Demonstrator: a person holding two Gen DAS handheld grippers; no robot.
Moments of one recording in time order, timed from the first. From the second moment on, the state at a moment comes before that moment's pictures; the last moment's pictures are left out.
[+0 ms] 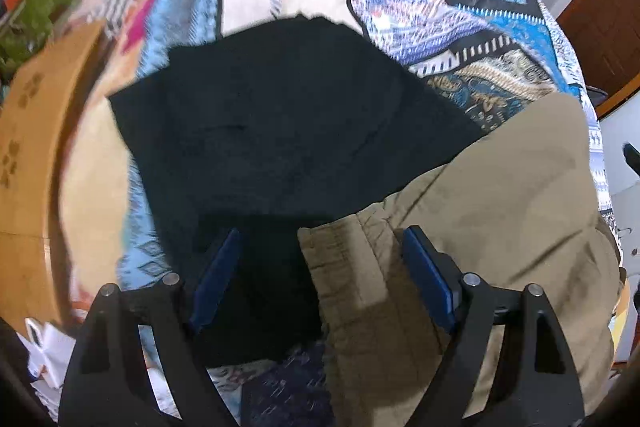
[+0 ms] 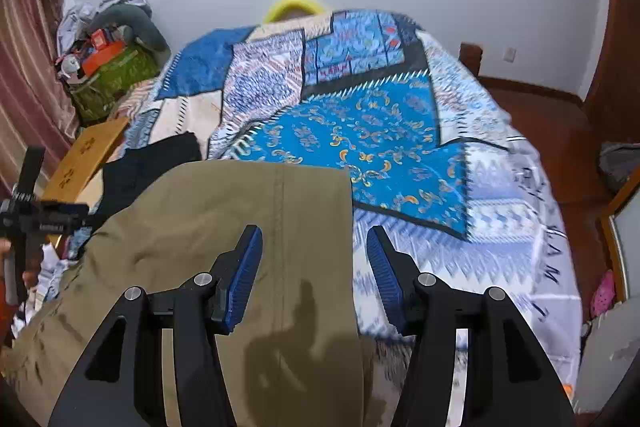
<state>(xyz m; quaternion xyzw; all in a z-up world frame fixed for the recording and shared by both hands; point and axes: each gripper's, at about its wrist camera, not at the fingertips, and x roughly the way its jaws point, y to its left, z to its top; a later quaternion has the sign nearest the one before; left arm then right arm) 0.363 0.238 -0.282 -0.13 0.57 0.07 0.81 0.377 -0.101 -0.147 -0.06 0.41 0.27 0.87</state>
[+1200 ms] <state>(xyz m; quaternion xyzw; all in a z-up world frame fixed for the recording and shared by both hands) 0.307 0.221 -0.119 -0.06 0.39 0.11 0.91 0.345 -0.071 -0.018 -0.05 0.23 0.27 0.93</state>
